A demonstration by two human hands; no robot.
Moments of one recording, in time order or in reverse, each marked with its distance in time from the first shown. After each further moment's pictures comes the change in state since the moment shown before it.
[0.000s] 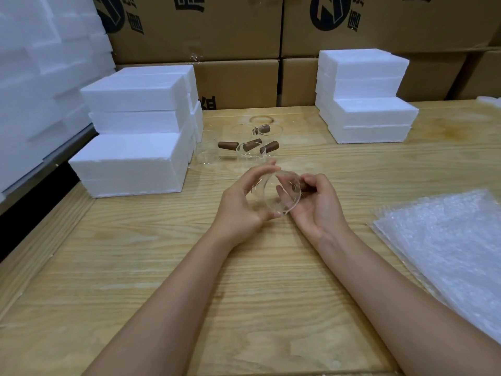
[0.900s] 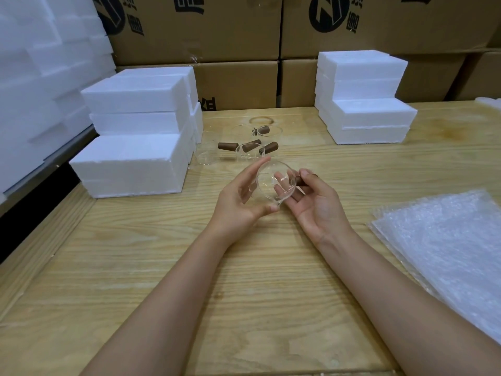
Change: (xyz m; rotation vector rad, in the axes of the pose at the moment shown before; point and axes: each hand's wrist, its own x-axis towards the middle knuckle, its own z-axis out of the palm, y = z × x) left_hand 0.001 0.001 -0.002 -0.109 0.002 -0.099; right_hand -0.004 -0.004 -0.005 -0.163 -0.073 -0.030
